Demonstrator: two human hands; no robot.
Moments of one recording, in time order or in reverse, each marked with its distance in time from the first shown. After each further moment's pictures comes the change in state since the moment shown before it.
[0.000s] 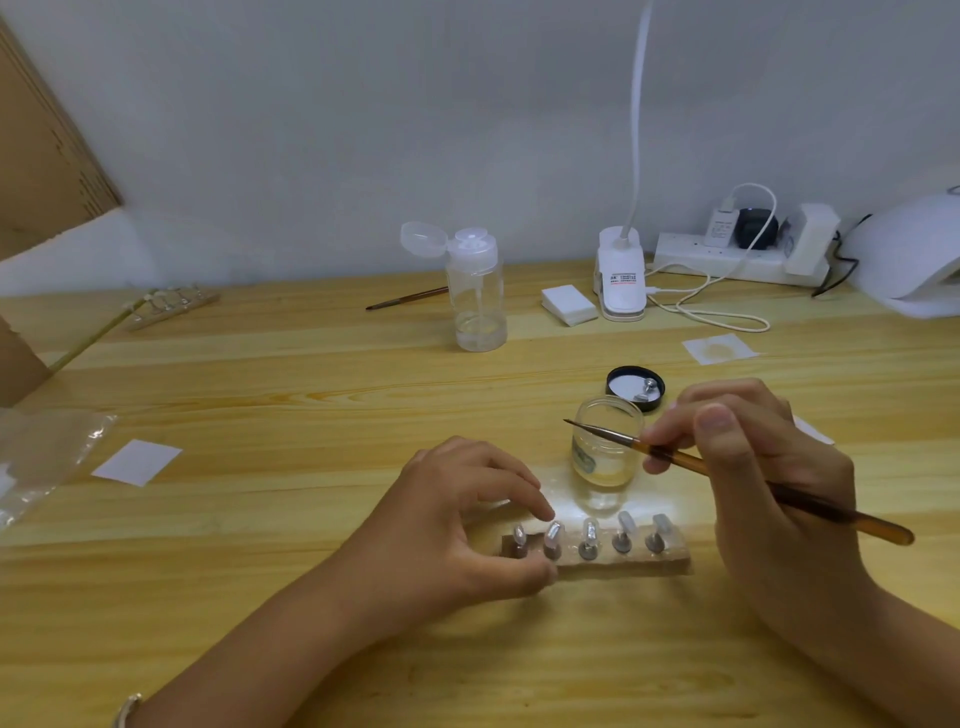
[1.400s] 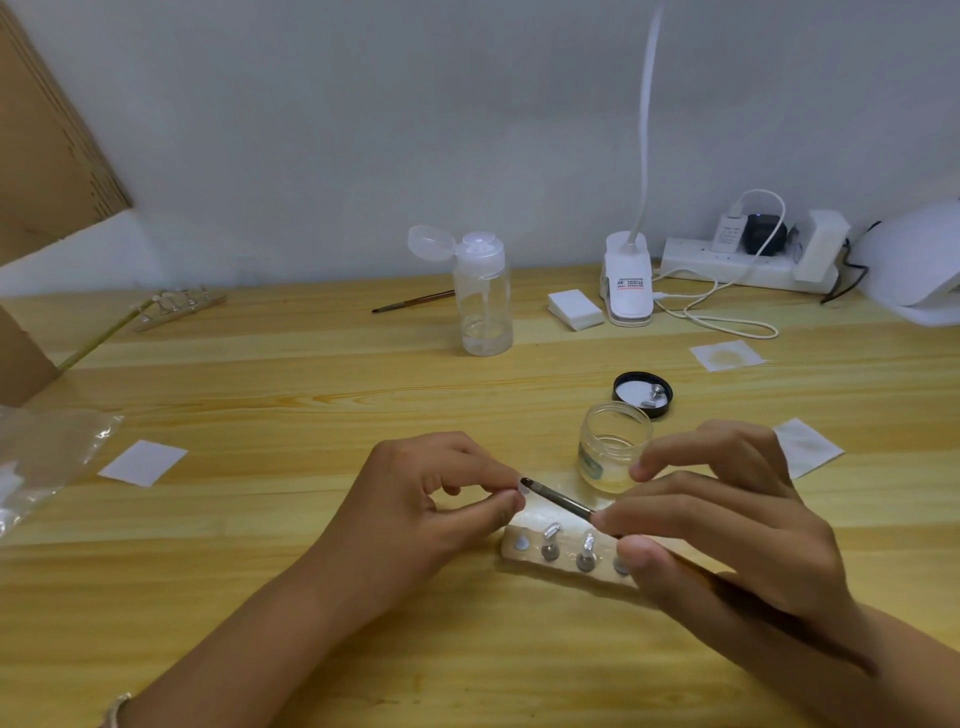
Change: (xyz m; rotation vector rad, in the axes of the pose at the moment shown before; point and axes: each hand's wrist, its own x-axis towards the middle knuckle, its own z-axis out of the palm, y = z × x) left_hand 0.001 -0.010 -0.012 -0.089 0.193 0.044; right_hand -0.008 -0.016 -0.003 -0.251 -0.219 -0.426
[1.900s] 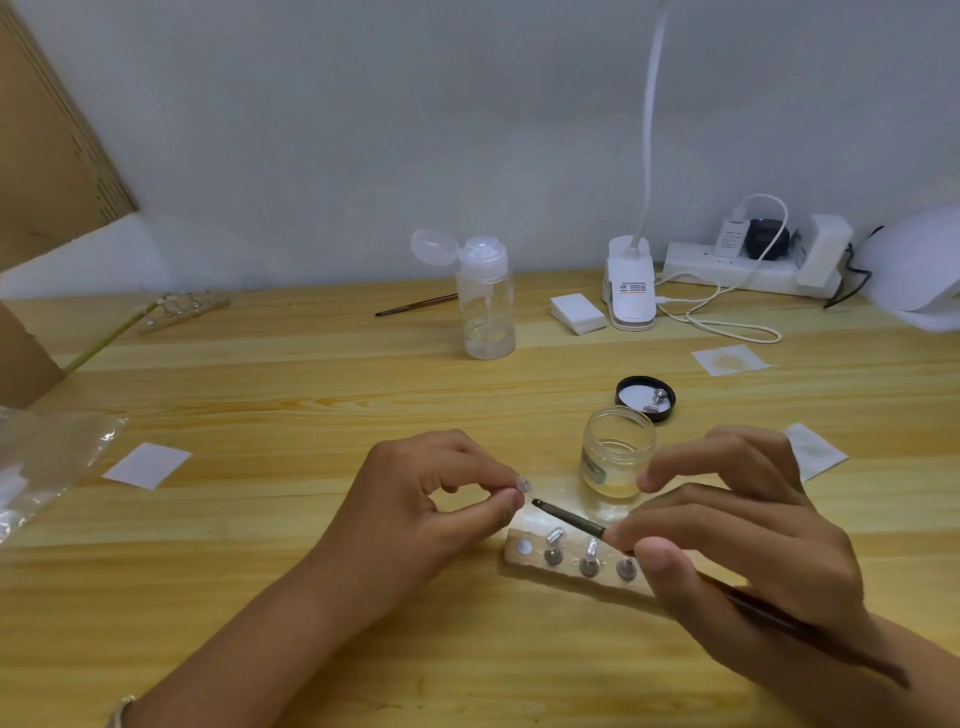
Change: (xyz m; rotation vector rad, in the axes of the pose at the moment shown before) left_hand -0.001 0.004 -0.002 0.011 0.039 0.020; right_hand -0.002 0.001 0.003 0.007 0.048 -0.002
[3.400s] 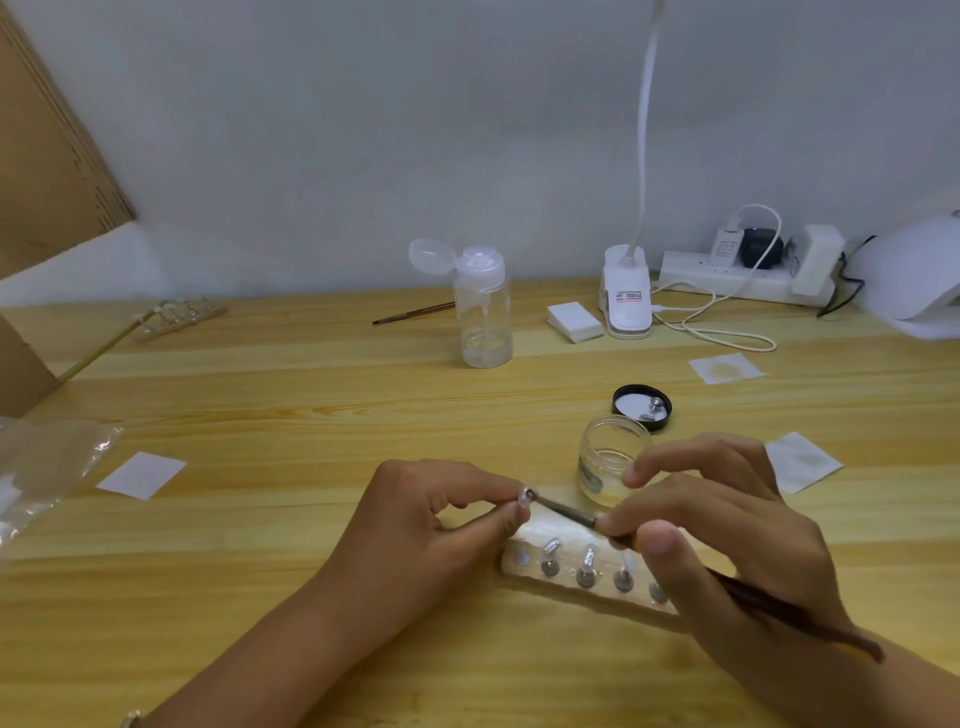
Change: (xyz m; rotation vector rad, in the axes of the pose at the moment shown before) left_hand -0.004 -0.008 0.009 -0.016 0.019 -0.011; right_hand -0.003 0.002 0.007 0.092 0.049 0.137
